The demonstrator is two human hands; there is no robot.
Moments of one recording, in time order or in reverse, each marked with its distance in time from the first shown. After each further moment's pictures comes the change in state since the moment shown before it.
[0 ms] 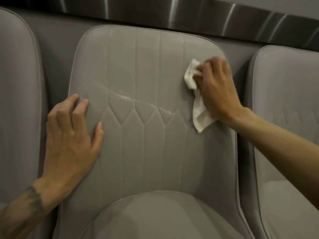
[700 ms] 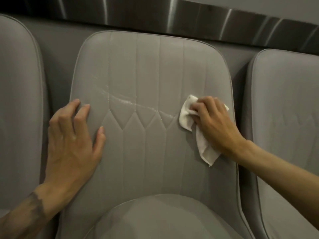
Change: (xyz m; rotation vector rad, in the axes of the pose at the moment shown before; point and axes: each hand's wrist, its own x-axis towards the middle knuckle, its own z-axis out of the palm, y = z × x) left_hand 0.000 0.000 0.001 -0.010 0.024 0.011; right_hand -0.068 -0.022 -0.002 0.112 -0.107 -0.124
